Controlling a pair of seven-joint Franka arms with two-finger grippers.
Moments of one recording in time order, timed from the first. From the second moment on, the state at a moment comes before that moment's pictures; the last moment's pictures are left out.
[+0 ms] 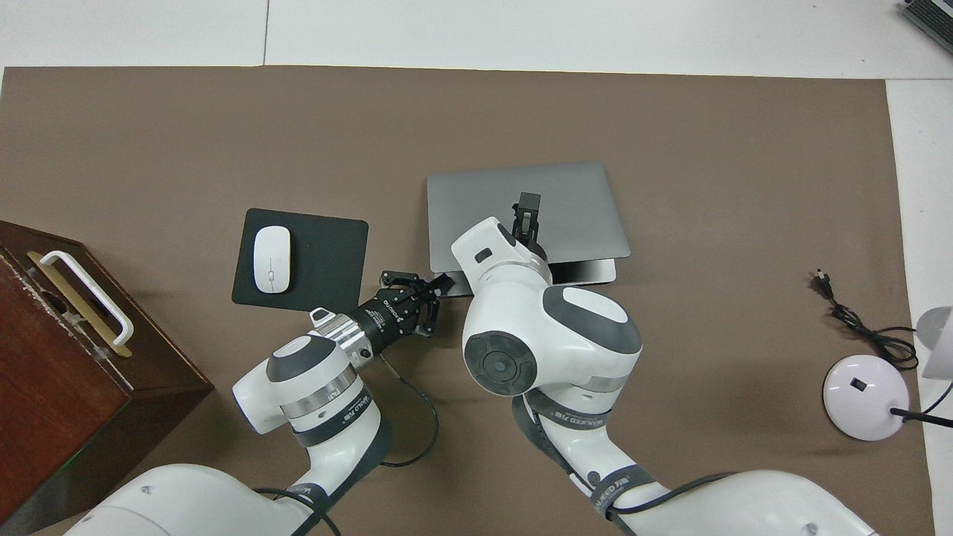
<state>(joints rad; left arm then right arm) -0.52 0.30 -0.04 -2.26 -2.47 2.54 -0.42 0.40 0.32 0.18 -1.91 -0.91 2.46 -0.18</state>
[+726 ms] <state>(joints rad) -0.52 0.30 -0.04 -2.26 -2.47 2.54 -0.42 0.40 0.31 0.18 -1.88 -0.91 2.44 -0.18</state>
